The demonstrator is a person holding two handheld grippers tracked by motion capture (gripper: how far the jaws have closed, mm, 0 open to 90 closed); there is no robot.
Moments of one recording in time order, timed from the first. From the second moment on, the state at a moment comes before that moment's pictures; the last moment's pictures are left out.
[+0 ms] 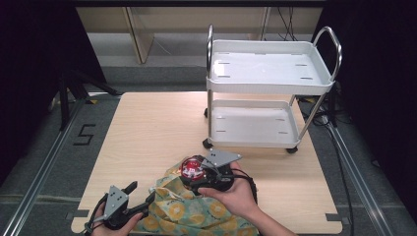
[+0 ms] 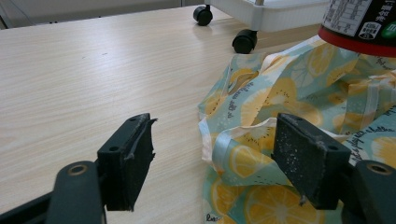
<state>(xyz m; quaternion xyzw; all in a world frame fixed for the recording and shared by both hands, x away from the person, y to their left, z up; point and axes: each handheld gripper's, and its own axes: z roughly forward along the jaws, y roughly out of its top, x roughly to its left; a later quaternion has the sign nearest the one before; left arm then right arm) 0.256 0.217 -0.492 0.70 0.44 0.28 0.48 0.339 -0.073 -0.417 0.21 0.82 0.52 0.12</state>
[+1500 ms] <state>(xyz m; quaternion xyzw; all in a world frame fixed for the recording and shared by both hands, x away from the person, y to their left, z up) 0.256 0.217 -0.493 0.70 0.45 0.28 0.48 0.353 -0.095 -0.406 0.24 0.80 0.53 0.13</state>
